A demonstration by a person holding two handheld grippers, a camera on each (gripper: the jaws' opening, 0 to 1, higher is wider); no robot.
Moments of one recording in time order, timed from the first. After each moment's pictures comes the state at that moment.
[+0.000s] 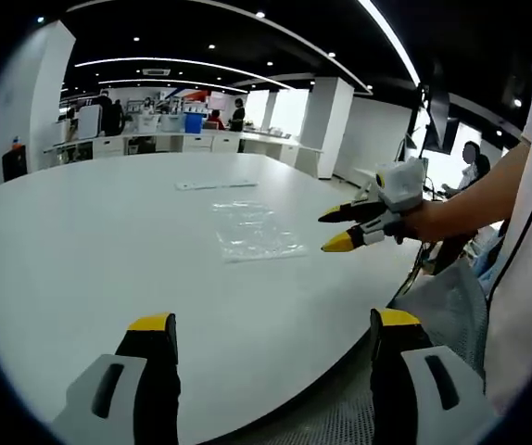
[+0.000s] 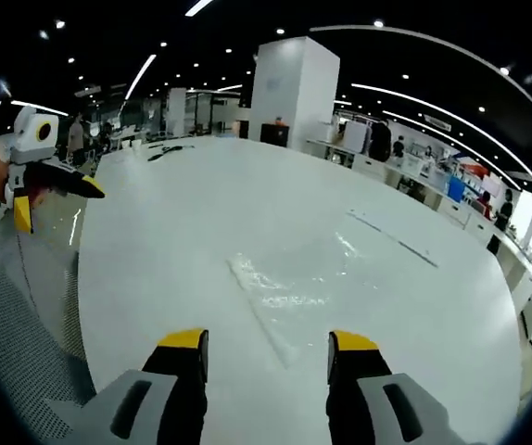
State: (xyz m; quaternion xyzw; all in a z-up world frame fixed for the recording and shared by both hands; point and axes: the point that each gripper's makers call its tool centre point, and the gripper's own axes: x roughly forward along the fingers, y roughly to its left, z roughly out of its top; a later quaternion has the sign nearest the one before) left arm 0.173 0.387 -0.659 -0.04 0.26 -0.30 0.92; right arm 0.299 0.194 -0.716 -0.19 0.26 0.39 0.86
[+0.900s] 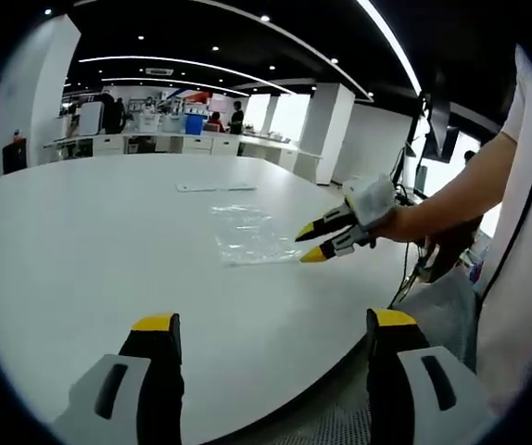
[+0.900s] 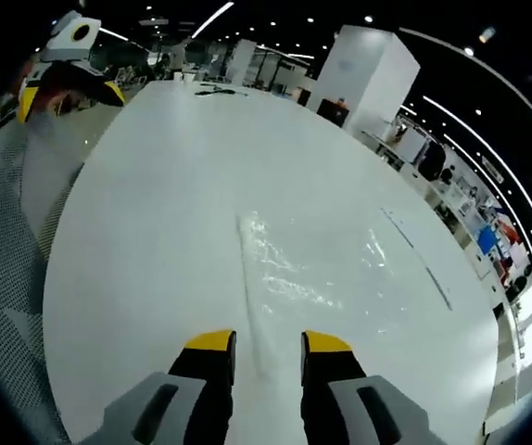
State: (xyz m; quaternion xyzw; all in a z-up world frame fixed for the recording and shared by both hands) left arm 0.176 0.388 -0.657 -0.06 0.25 -0.31 0.92; right arm 0.318 0.202 -0.755 -0.35 0.27 0.44 0.78
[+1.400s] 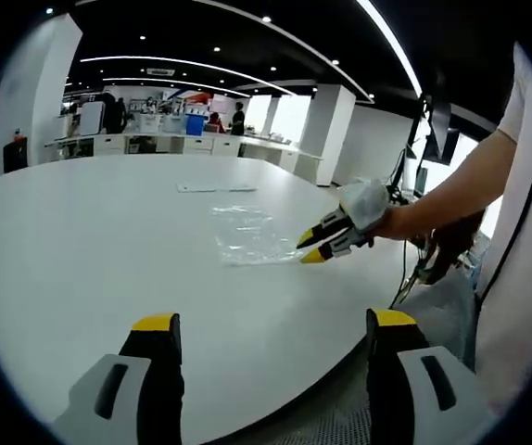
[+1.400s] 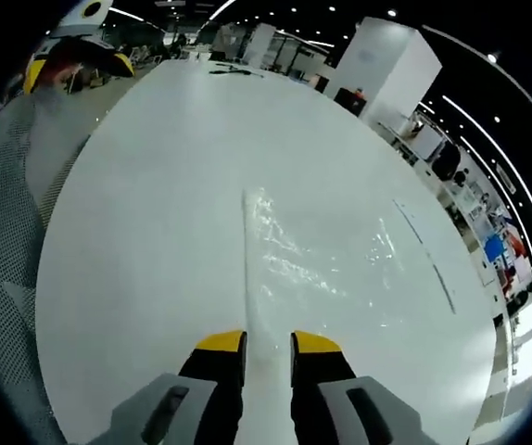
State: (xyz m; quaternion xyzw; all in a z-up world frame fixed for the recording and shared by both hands) left arm 0.177 0.388 -0.655 -0.07 0.25 -0.31 0.92; right arm 0.321 0.191 -0.768 -0.39 0.30 0.45 0.75
